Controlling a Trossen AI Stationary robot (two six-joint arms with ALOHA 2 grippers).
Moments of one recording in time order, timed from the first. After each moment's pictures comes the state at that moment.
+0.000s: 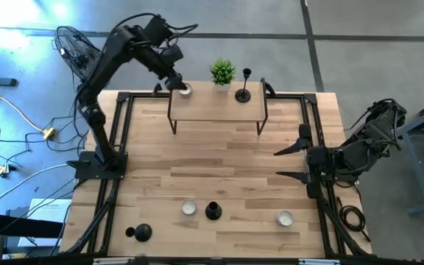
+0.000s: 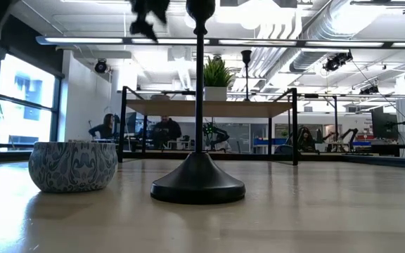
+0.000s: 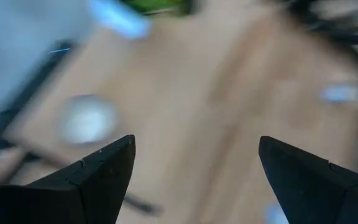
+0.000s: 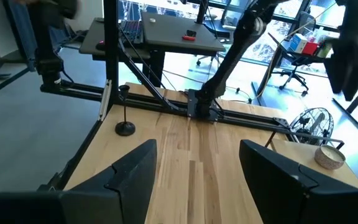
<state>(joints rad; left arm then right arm) 0.72 1.78 2.35 -1.57 0.41 0.05 0.71 1.06 1.41 -0.67 0.65 0.06</state>
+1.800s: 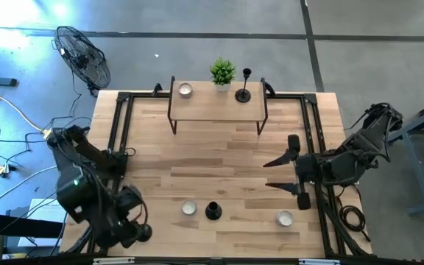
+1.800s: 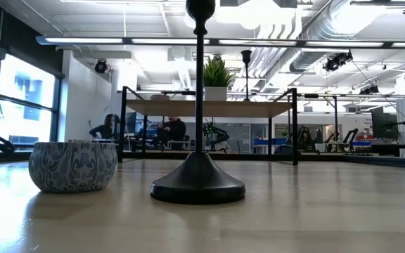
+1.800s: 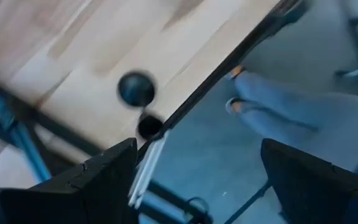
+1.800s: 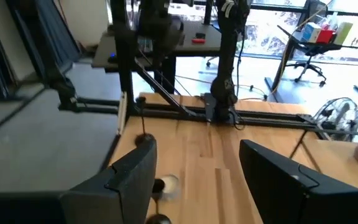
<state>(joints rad) -0.90 1.59 1.95 -1.57 -0.02 -1.72 0.71 1.16 1.41 -0.54 0.62 0.17</state>
